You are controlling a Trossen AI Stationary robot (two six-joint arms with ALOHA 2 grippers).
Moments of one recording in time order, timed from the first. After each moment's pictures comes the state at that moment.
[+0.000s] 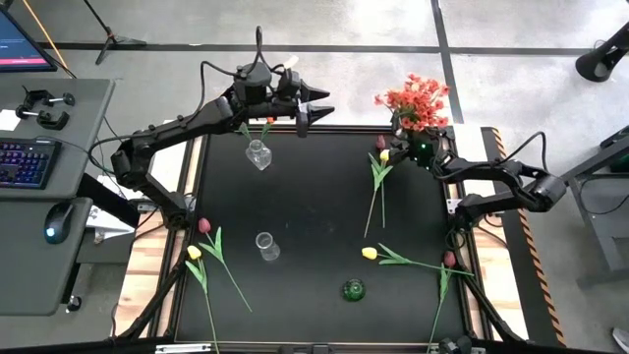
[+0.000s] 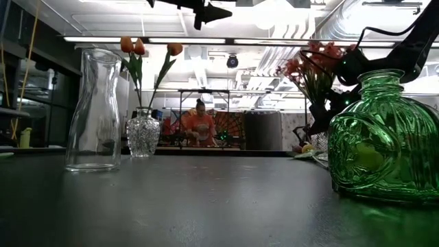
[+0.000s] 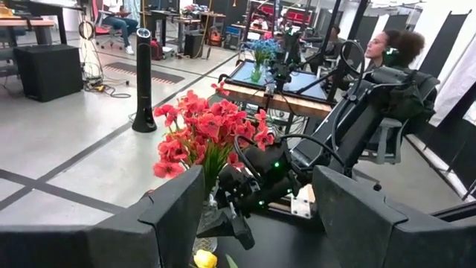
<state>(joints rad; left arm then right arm) 0.49 1.57 1.52 -0.05 0.28 -0.10 -0.87 1.28 0.31 0.44 0.20 0.15</state>
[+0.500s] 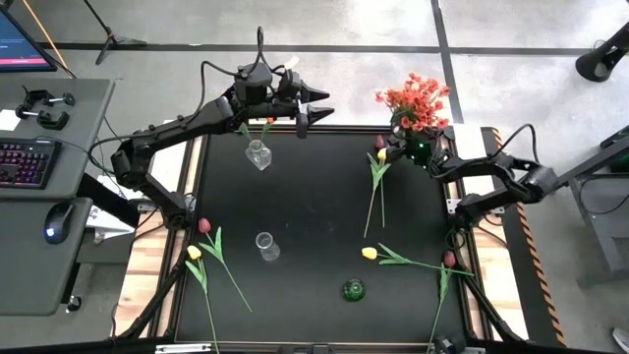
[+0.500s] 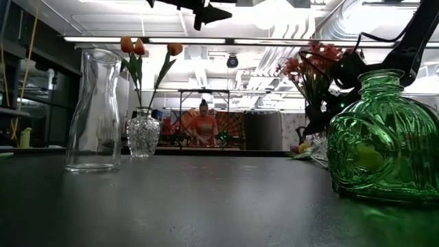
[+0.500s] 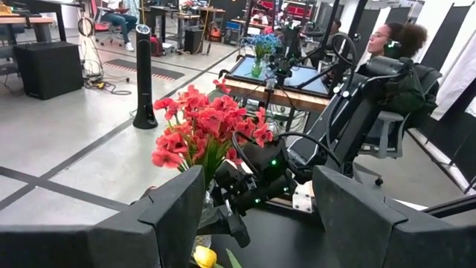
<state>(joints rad) 0.49 1.57 1.52 -0.06 0.28 -0.08 -0.87 1.38 0.31 0.57 0.18 0.15</state>
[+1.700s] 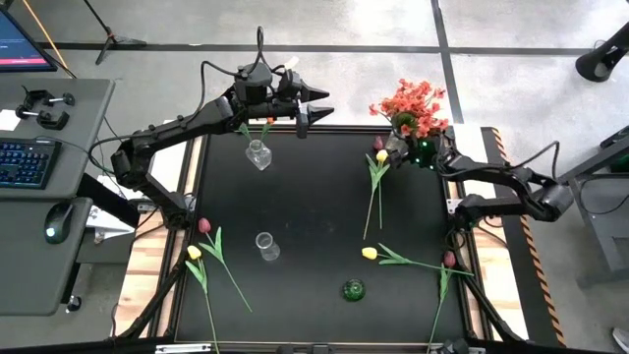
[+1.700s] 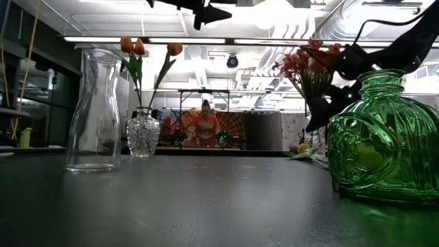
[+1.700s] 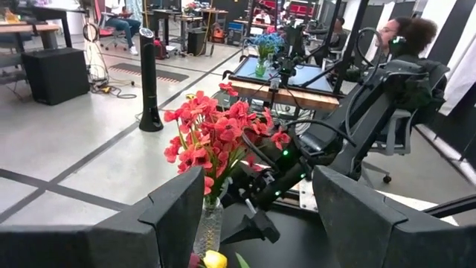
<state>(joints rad) 0.49 1.57 1.52 -0.06 0.27 -0.05 -0.87 1.17 0.35 0.21 0.05 0.13</state>
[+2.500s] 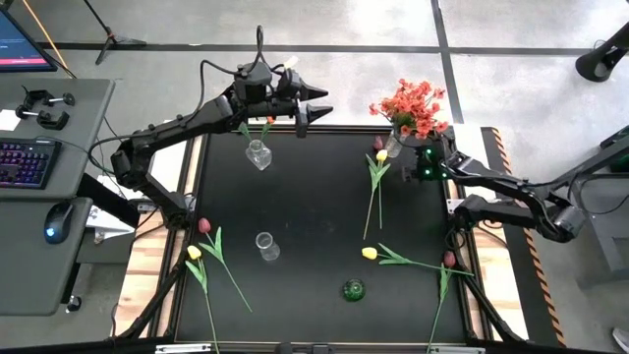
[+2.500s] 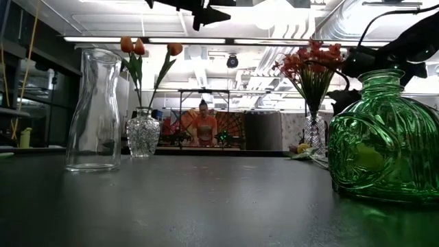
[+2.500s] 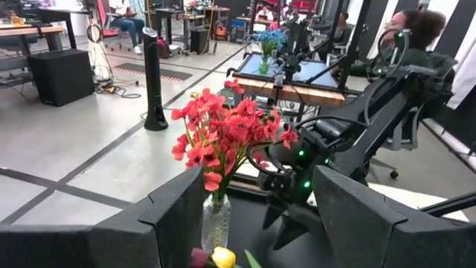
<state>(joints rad) 0.50 1.57 1.52 -0.08 0.27 -0.03 -0.87 0.96 0.35 -0.33 -0.19 0.51</state>
